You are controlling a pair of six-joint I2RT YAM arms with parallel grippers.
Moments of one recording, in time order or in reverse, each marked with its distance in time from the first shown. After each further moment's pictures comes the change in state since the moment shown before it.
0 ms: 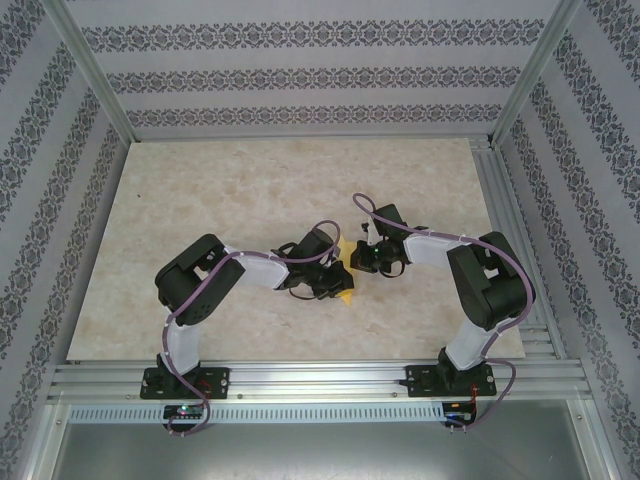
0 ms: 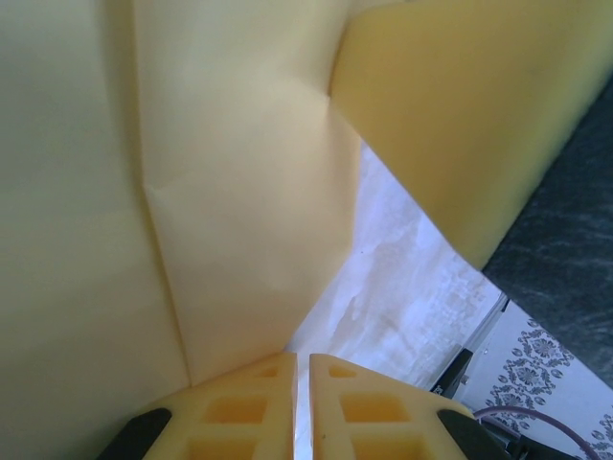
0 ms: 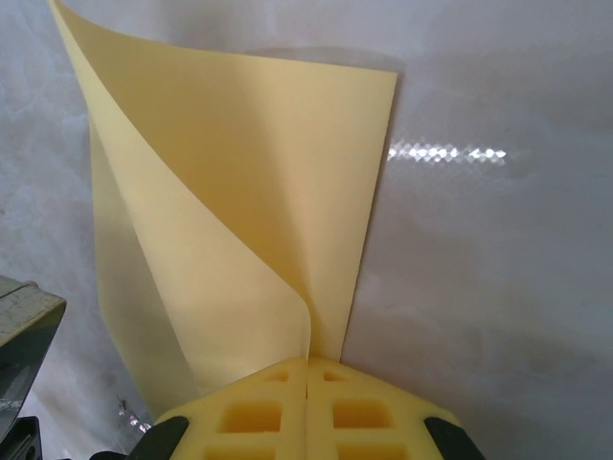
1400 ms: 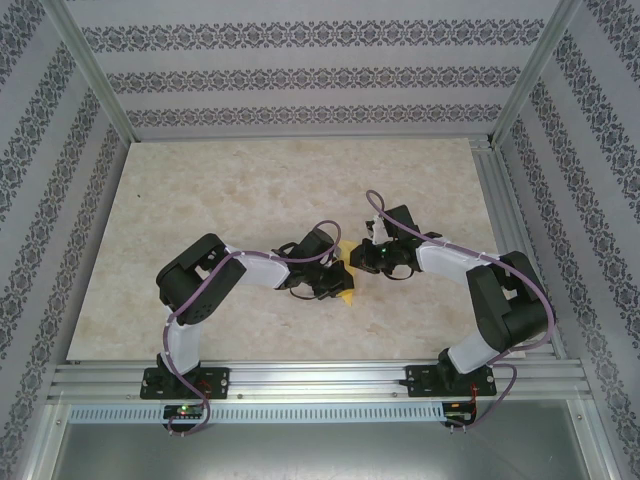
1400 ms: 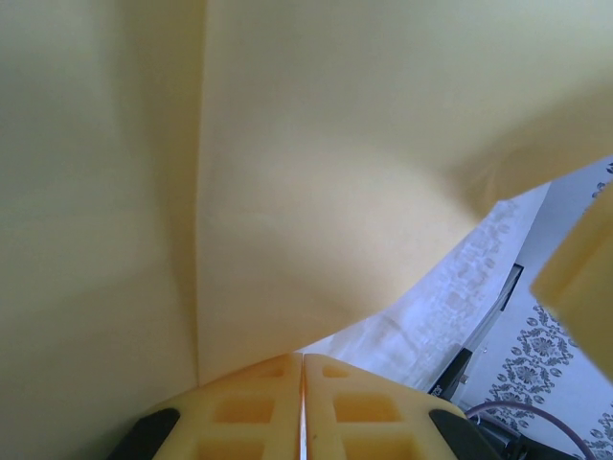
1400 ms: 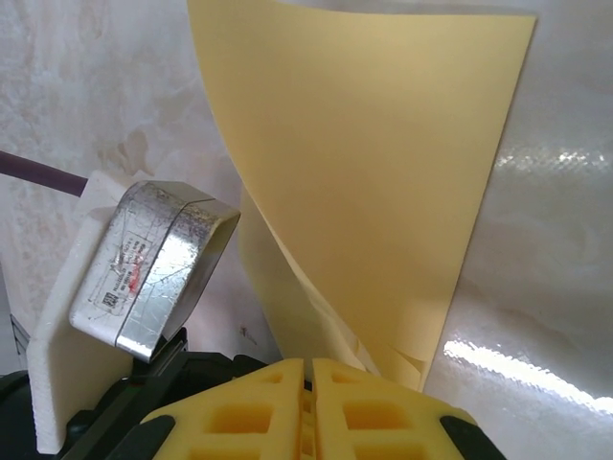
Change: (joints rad) left arm -0.001 0.009 0.004 0.003 0.004 0.000; right arm -0.014 -0.159 -0.080 0.043 -0.139 0.074
